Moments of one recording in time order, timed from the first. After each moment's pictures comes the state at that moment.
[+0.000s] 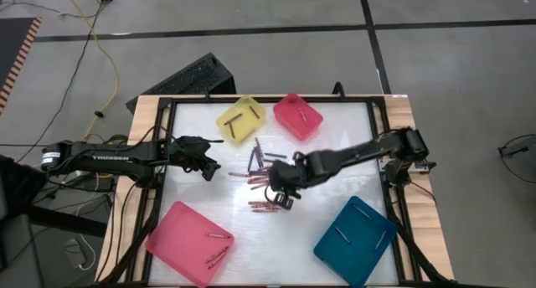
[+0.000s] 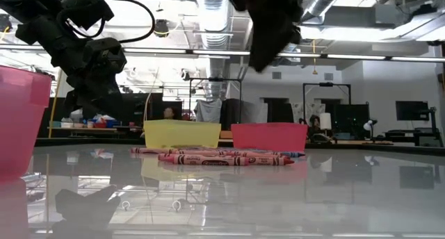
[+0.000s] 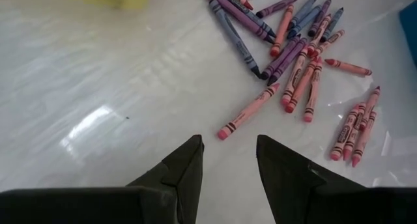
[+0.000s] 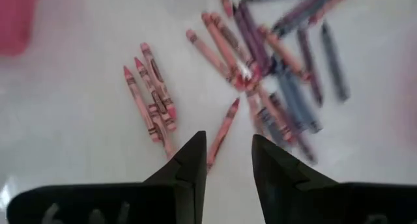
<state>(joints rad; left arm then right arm) 0.19 0.84 0.37 -0.22 -0.01 -0.69 0.22 1.74 1.53 -0.91 0.24 0.61</state>
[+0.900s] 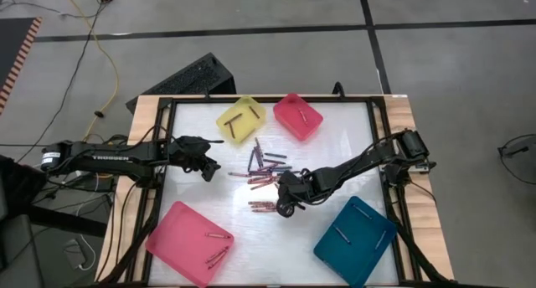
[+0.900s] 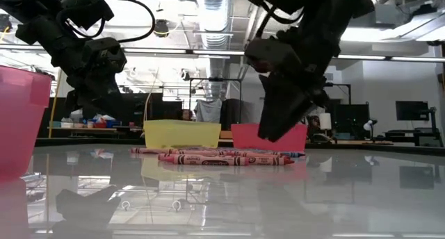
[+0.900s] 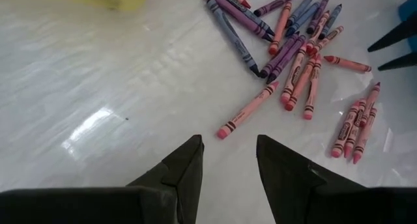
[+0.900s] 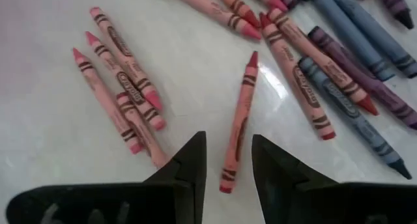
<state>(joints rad) 0.19 0.84 0.37 -0.22 -0.01 -0.68 0.27 1.76 1.12 -0.43 0.27 0.86</state>
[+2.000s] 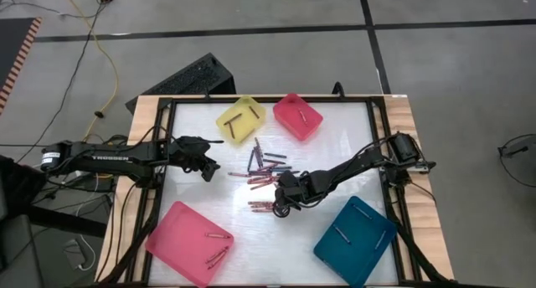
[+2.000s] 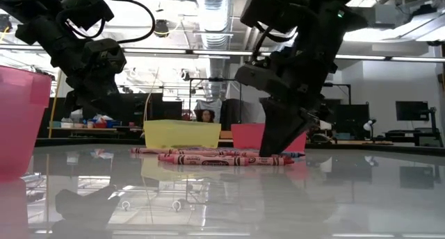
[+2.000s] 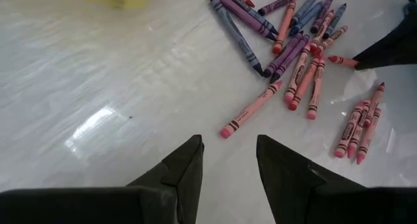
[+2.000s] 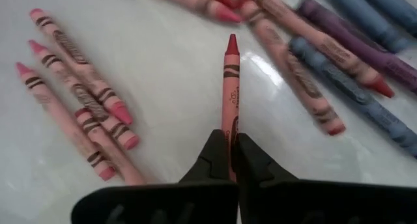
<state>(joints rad) 0.19 0.84 0.37 -0.23 -0.02 -0.68 0.27 1.85 1.14 -0.41 0.26 0.98</state>
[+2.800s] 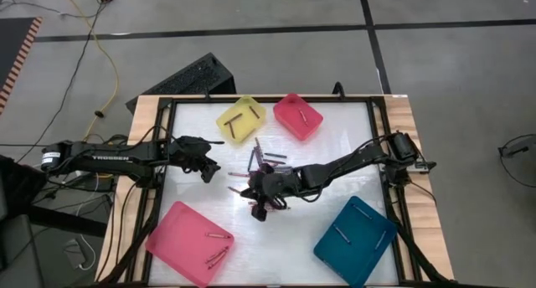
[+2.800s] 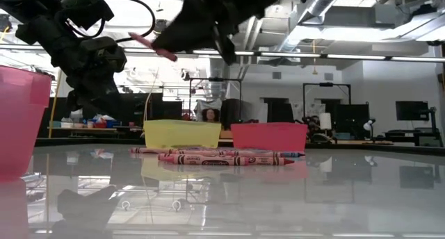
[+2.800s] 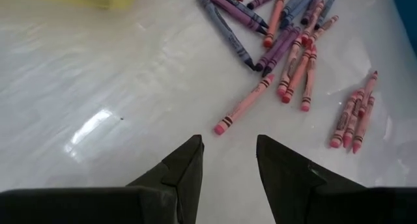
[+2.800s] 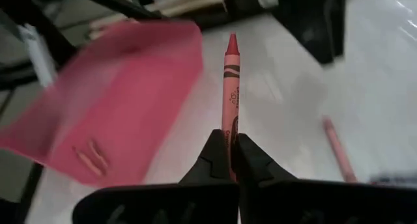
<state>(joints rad) 0.19 0.84 0.37 -0.22 0.02 -0.63 0.24 1.84 1.34 0.06 0.20 0.37</state>
